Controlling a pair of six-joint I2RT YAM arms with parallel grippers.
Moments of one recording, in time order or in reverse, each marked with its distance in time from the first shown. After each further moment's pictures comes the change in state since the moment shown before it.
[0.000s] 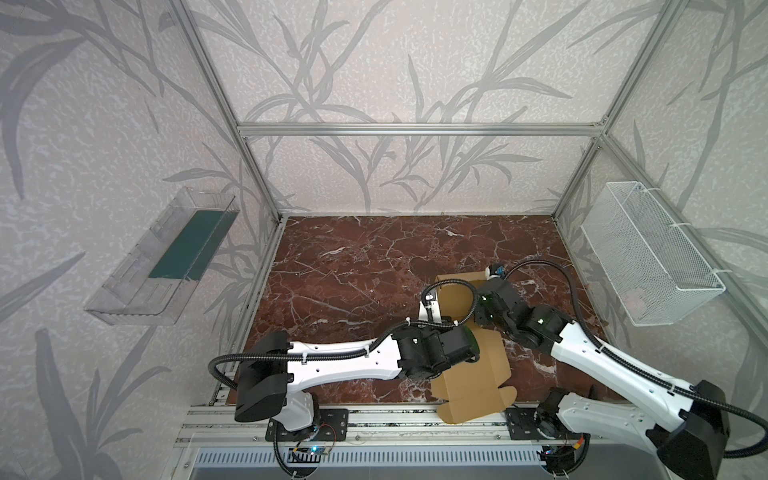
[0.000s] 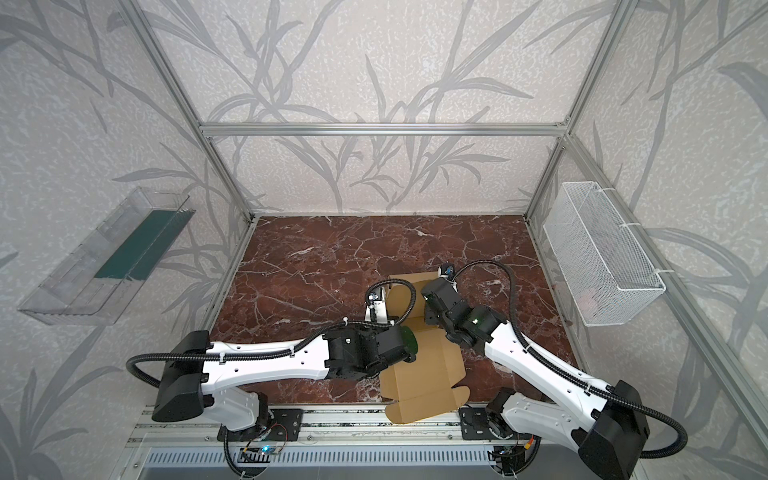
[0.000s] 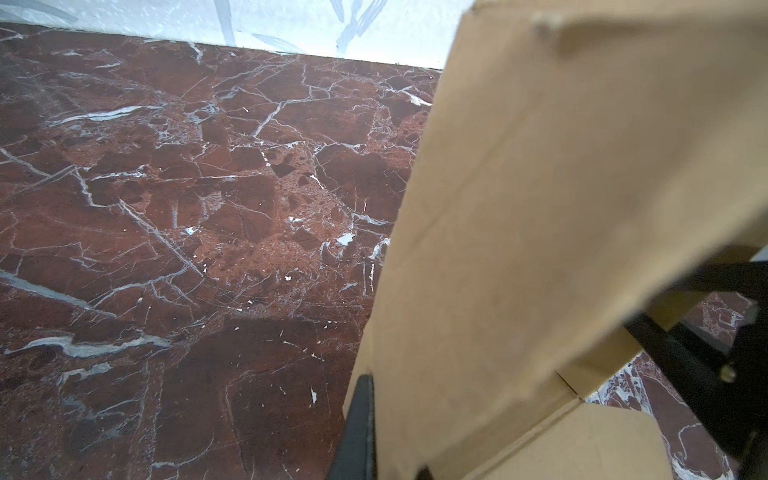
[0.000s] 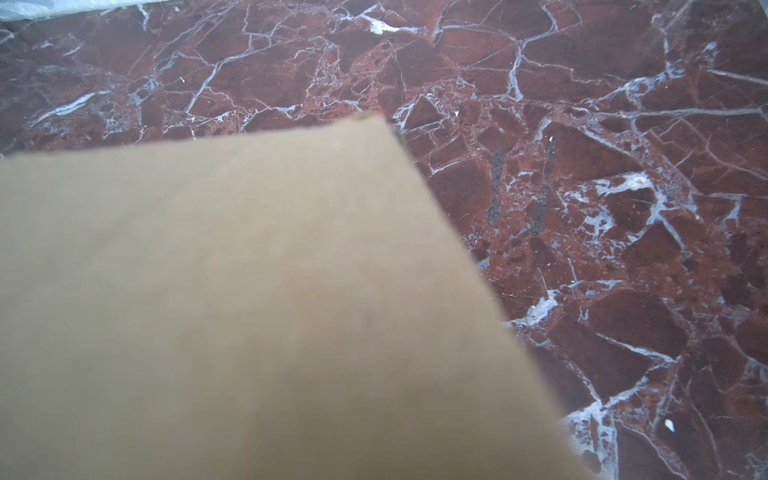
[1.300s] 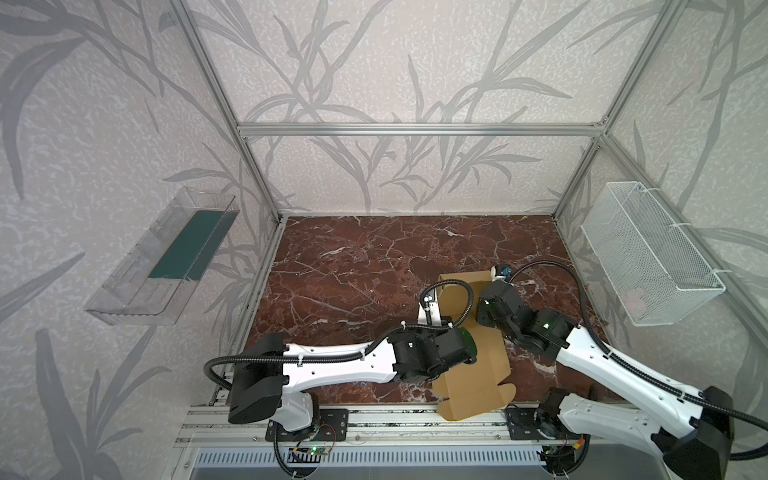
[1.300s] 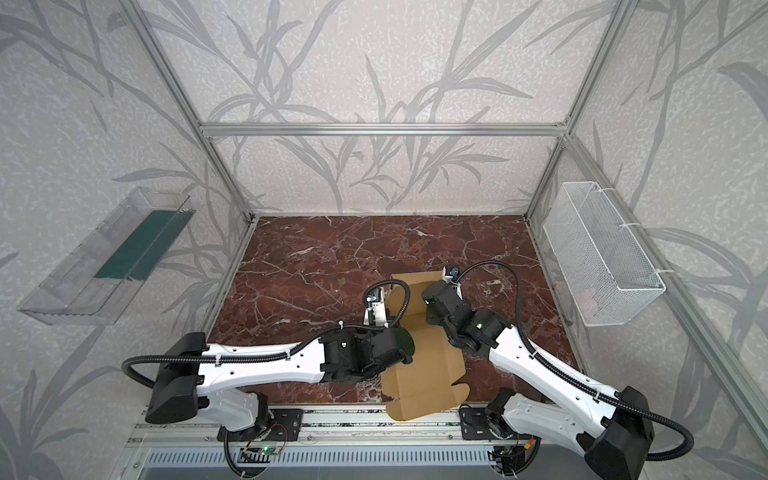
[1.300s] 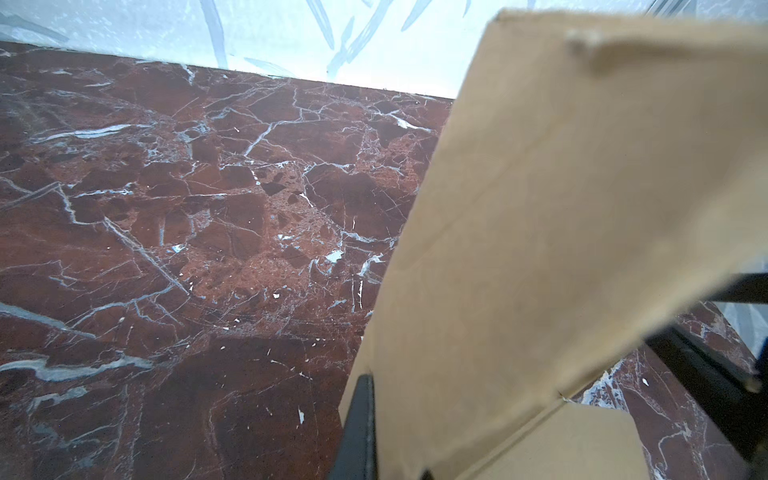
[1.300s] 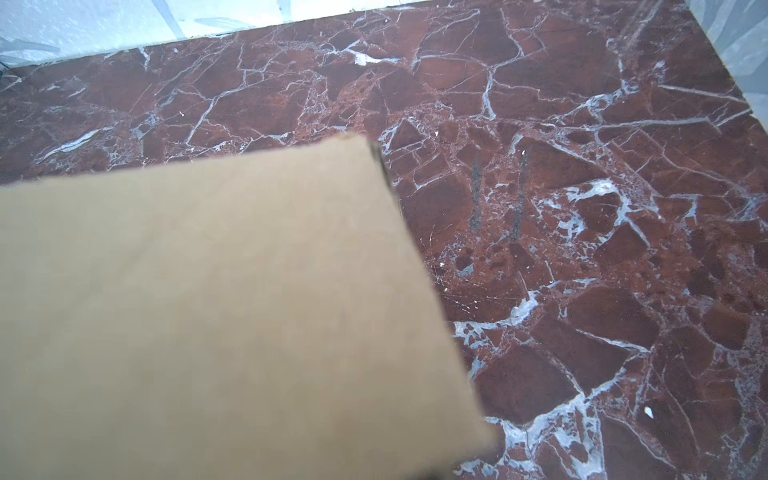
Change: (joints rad) left arm -0.007 -0.028 -0.039 0.101 -0.038 0.051; right arm 0.018 -0.027 0.027 -0.040 0.100 0.045
